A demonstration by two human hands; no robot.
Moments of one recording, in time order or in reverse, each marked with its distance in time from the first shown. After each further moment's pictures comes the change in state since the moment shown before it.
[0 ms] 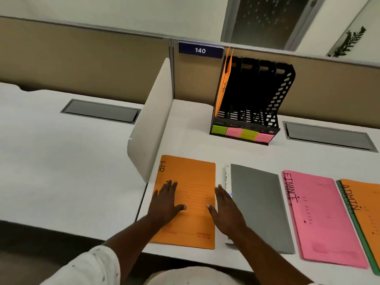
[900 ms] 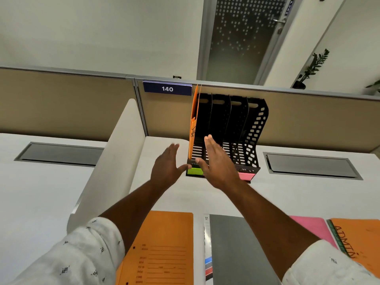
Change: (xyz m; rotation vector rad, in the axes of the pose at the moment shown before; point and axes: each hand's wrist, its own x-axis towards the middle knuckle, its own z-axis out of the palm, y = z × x) left_hand 0.245 0.157 -0.163 -0.156 0.404 0.218; right_hand 0.216 -0.008 -0.252 -0.022 0.374 -0.192
